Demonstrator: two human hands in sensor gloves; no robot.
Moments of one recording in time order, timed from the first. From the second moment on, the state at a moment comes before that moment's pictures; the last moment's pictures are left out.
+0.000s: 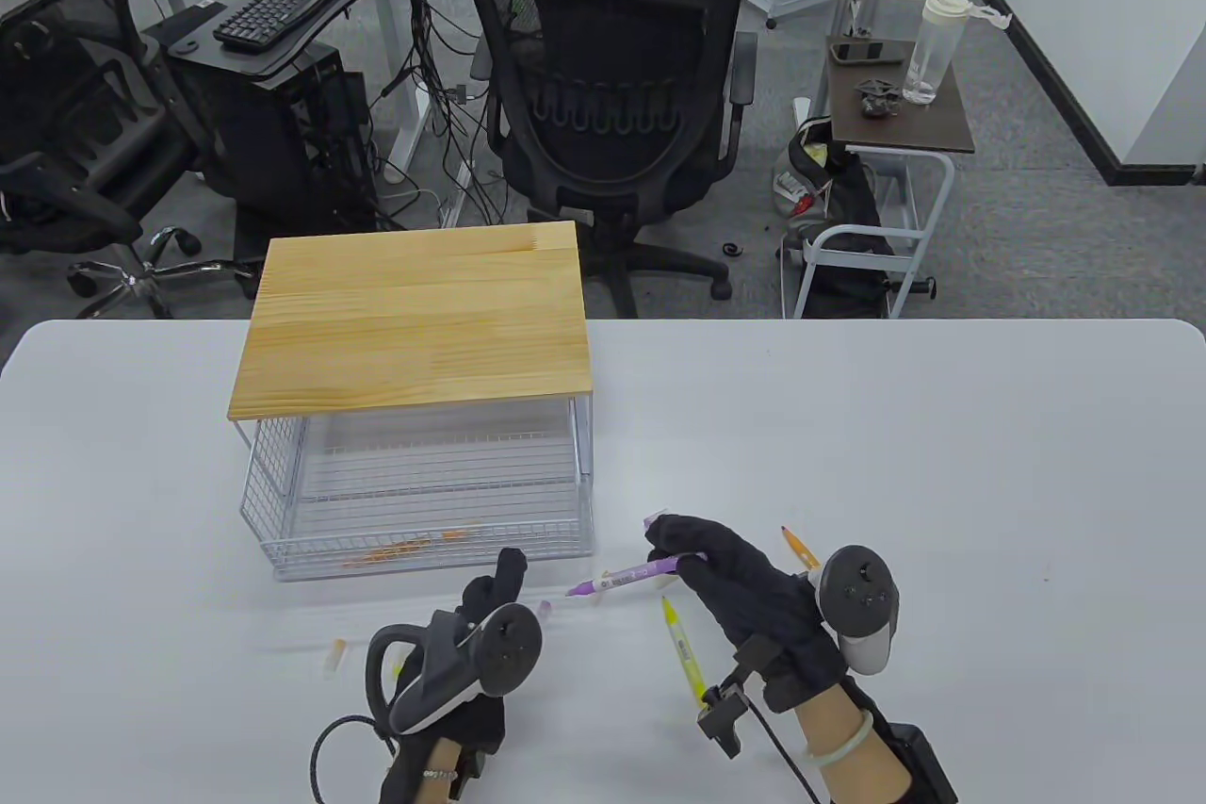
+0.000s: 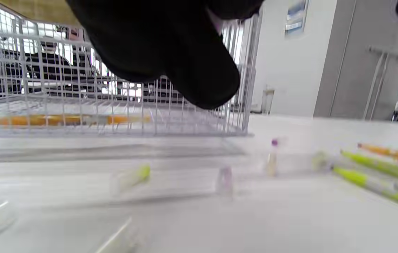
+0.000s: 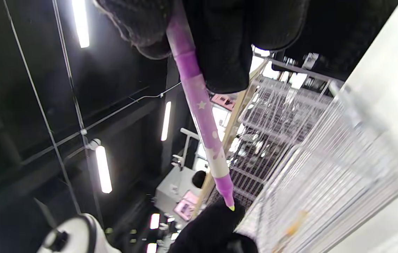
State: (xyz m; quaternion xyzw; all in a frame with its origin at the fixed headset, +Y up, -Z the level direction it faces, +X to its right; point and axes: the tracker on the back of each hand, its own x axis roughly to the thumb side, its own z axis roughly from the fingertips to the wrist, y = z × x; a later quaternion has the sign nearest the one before) left_hand -0.155 -0.697 -0.279 0.04 -0.12 0.07 0.99; right_hand 0.130 -0.696 -0.312 0.25 -0.03 0.72 0.65
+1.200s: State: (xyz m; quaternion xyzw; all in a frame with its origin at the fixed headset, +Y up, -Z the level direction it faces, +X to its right) left_hand -0.169 -0.688 -0.262 0.21 -0.17 0.25 0.93; right_hand 0.116 -0.705 -0.310 0.25 -0.05 0.73 0.63
